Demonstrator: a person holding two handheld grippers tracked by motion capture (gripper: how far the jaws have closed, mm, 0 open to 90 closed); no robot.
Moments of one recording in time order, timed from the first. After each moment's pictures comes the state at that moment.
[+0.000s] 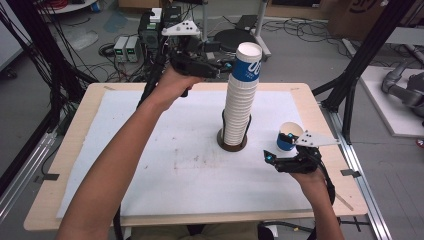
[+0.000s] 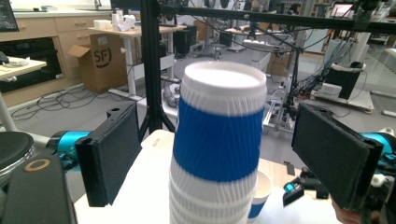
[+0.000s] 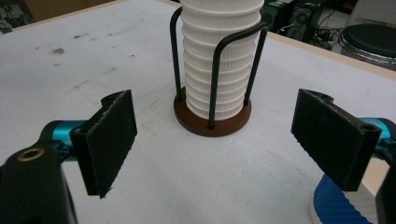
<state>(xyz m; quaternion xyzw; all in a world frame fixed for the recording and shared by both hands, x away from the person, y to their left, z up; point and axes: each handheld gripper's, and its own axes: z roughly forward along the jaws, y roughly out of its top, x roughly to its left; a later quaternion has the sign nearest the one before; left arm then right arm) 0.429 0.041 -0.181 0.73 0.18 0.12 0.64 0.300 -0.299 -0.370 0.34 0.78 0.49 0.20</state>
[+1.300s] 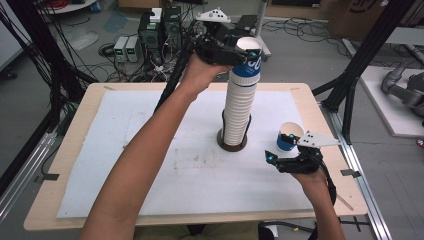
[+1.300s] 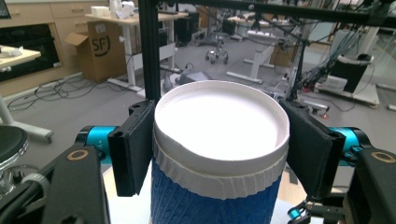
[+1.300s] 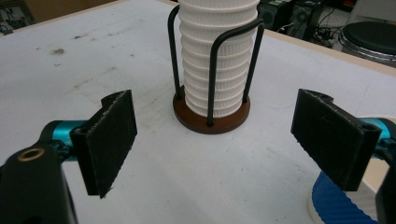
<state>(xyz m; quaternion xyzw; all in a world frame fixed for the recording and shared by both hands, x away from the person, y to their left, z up) 0.442 -0.003 -0.163 0.74 0.19 0.12 0.63 0.299 -0.303 -0.371 0.34 0.78 0.49 0.20</state>
